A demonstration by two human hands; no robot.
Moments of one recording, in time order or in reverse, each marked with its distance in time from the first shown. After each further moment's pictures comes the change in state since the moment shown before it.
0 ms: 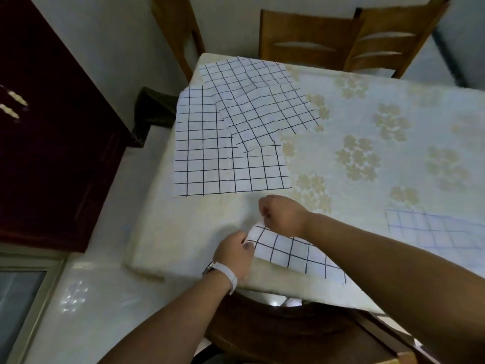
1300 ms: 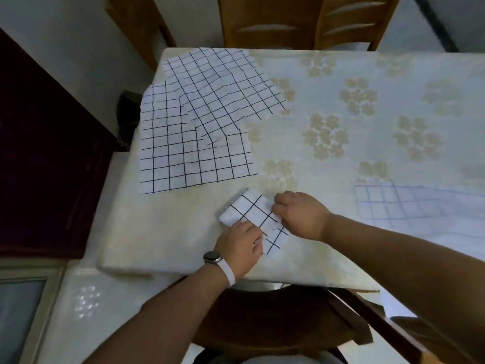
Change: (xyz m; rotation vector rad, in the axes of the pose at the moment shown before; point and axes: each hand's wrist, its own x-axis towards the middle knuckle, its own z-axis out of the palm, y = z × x) left_hand -0.016 0.055 0.064 0.491 0.073 0.680; right_hand -0.090 0.113 0.015 -0.452 0.234 -0.283
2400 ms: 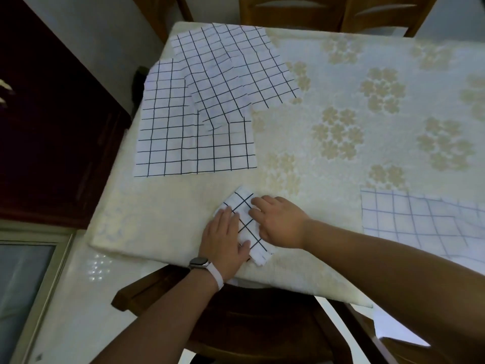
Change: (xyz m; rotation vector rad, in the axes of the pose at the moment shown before) left_hand -0.006 -0.006 0.043 0.201 -0.104 -0.356; right_hand 0.012 -0.005 0.030 0.037 -0.040 -0.130
